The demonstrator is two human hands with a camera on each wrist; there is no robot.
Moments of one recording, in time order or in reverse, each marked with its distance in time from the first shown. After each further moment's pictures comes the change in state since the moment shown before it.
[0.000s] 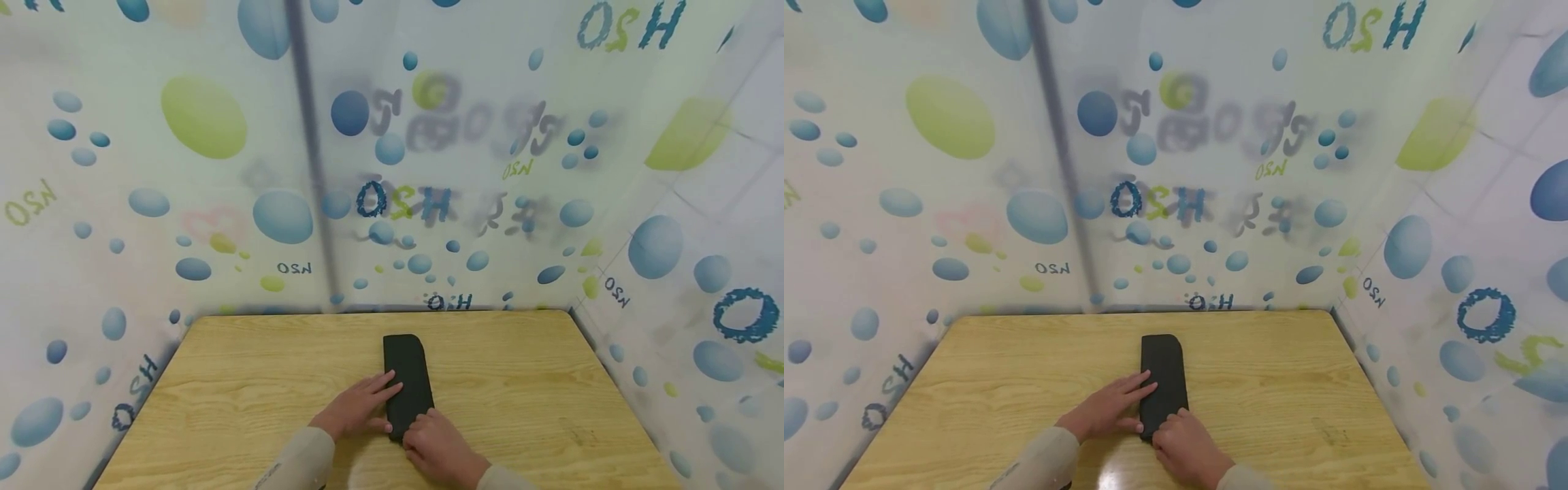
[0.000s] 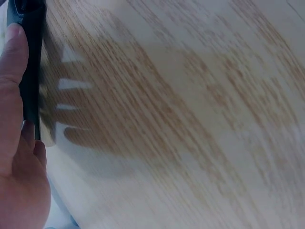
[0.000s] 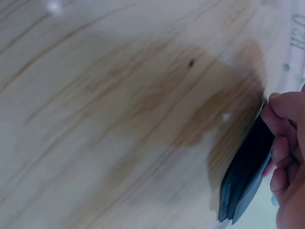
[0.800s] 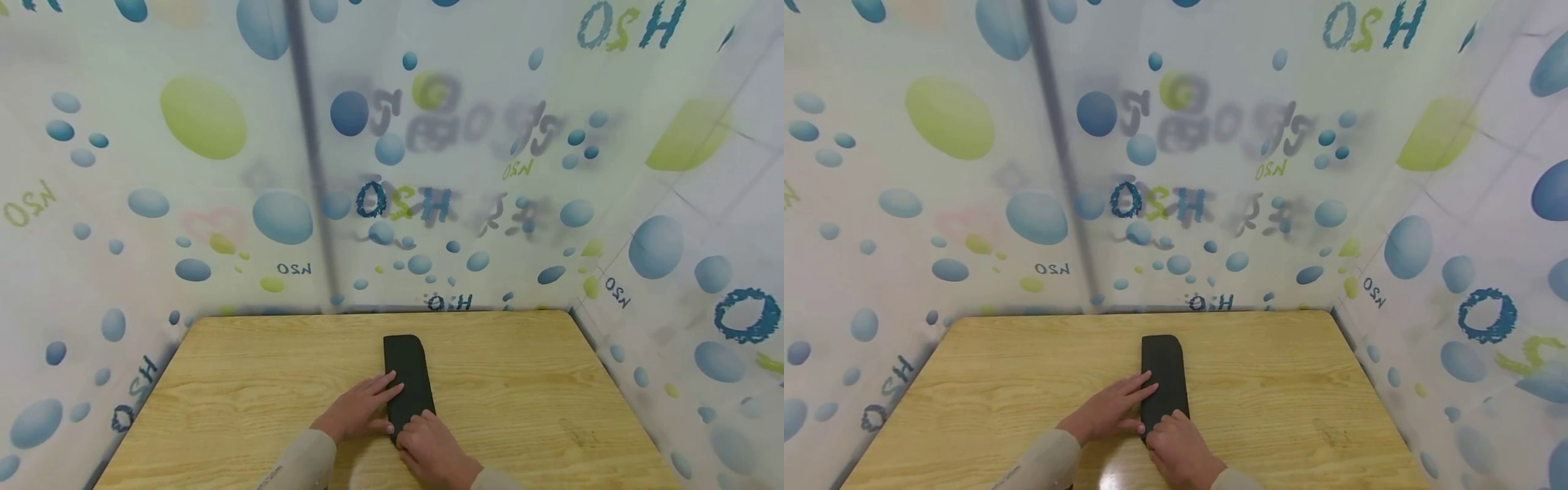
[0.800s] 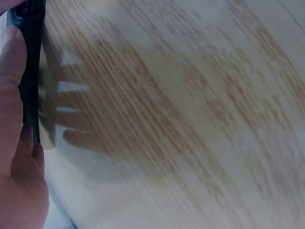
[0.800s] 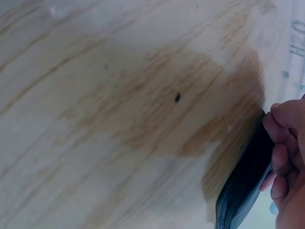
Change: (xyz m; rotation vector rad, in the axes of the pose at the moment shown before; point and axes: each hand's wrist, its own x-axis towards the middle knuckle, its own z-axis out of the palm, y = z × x) left_hand 0.000 0.008 -0.005 0.008 -0.010 -0.041; right_hand 0.006 -0.009 0.005 -0.038 0.015 0.017
